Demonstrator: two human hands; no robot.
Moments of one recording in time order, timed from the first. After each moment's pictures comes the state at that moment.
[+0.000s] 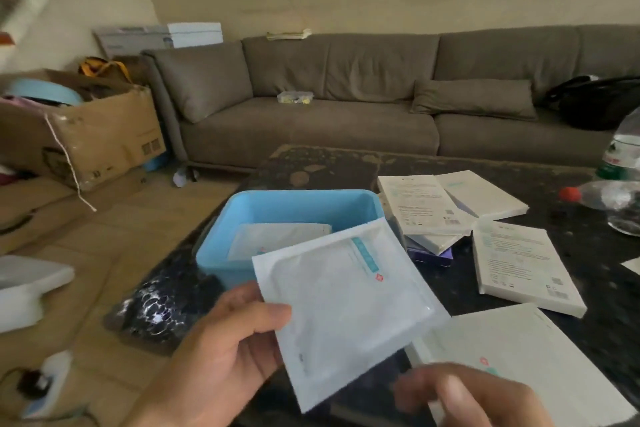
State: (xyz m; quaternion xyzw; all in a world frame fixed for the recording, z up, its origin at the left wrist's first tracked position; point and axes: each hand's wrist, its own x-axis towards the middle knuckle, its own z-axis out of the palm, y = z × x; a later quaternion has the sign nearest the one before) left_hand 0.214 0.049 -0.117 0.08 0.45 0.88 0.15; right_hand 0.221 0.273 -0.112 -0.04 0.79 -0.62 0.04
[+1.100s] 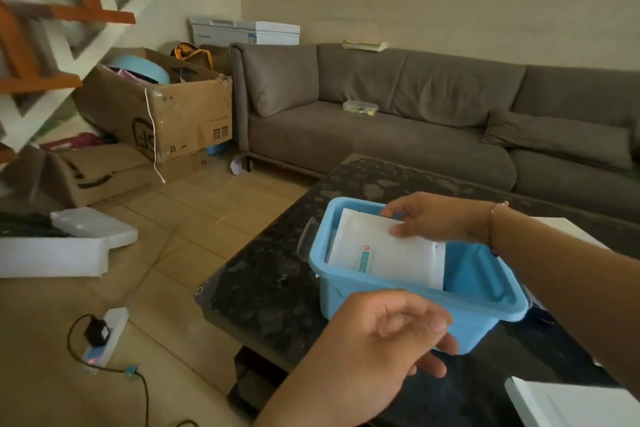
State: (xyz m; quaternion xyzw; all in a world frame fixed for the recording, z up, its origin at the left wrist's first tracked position) left_hand 0.214 0.027 -0.098 0.05 0.71 0.69 0.10; right_hand 0.001 0.146 -0.068 -0.30 0.91 -0.21 0.20
